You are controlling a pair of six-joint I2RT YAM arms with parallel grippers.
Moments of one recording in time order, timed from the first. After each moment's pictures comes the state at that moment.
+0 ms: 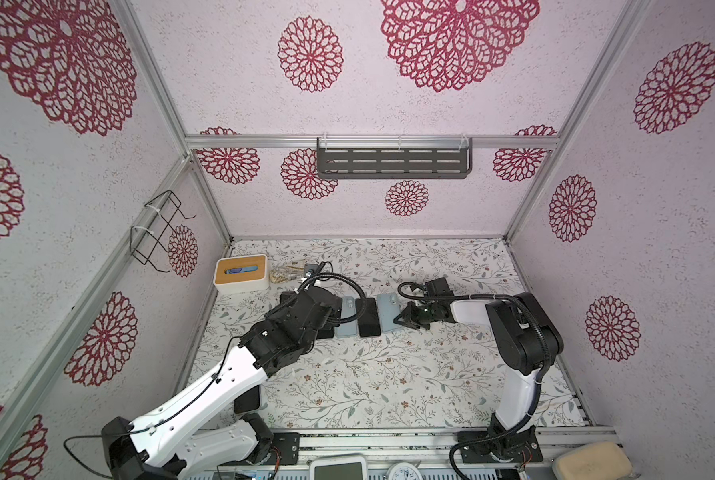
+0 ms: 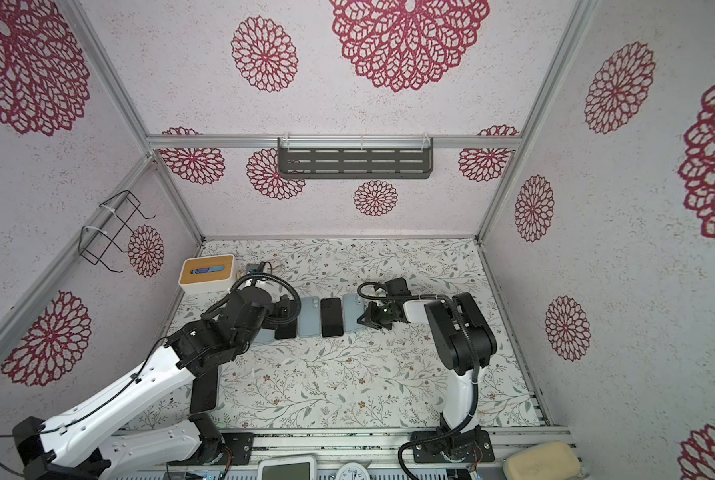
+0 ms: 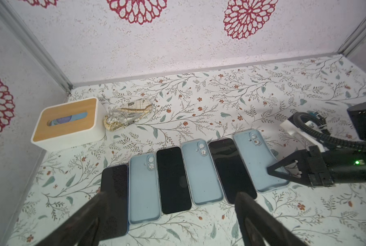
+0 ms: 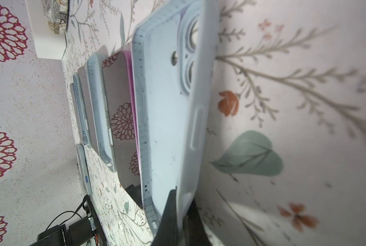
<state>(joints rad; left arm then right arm) -0.77 1.06 1.06 -0.68 -0.63 -0.43 0.37 1.93 1.01 -0.09 -0.66 0.53</state>
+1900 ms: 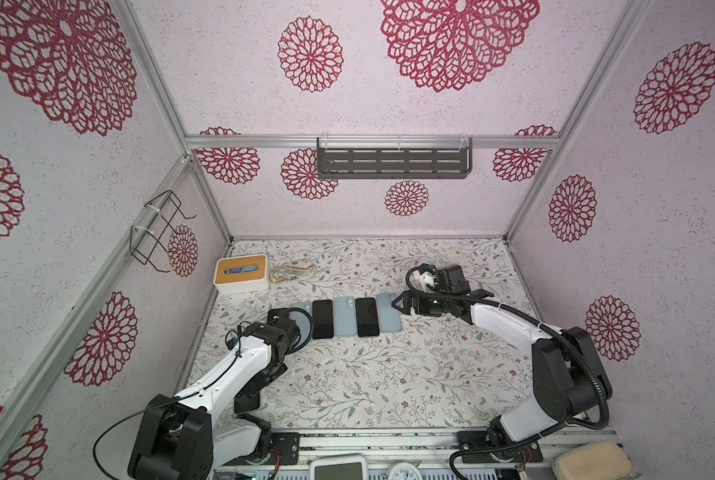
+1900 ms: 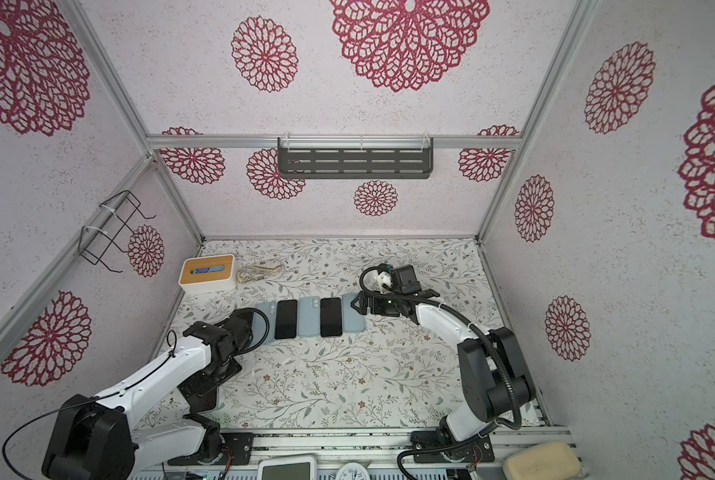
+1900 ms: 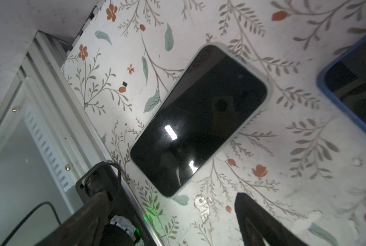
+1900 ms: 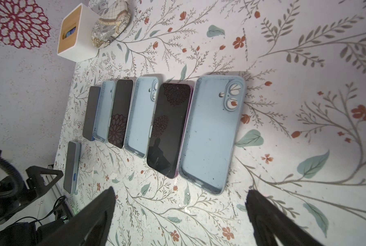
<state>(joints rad) -0.34 1.22 0.70 -1.29 -0.44 -1.27 0.39 1.57 1.01 -0.28 -0.48 0.39</state>
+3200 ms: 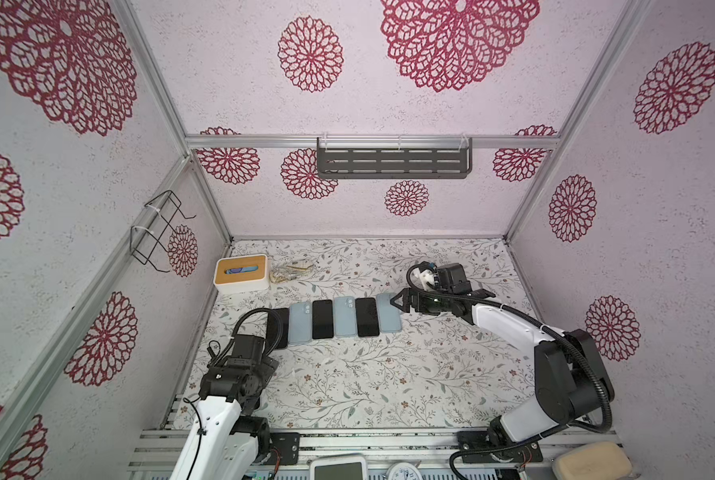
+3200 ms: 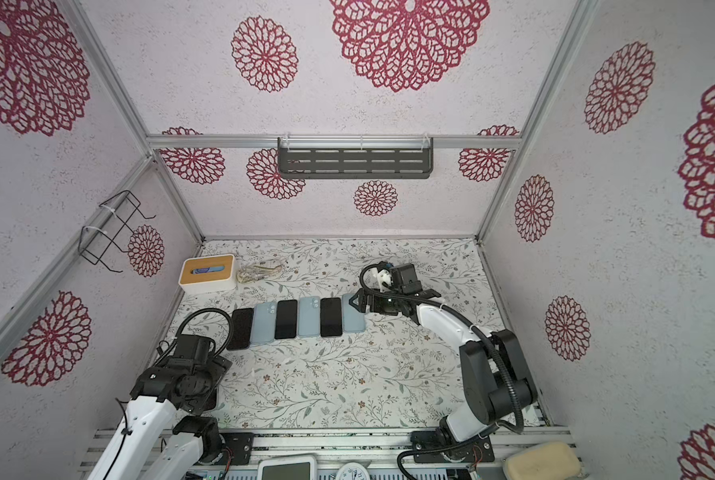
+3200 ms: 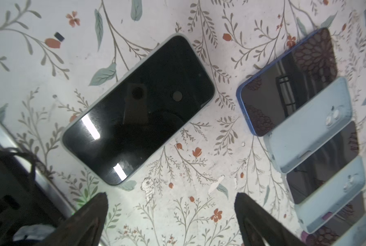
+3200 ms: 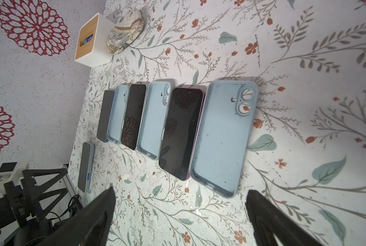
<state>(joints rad) -0.03 0.67 0.53 -1.08 -0.13 -1.19 0.39 1.54 1.01 -0.26 -0.51 0.42</state>
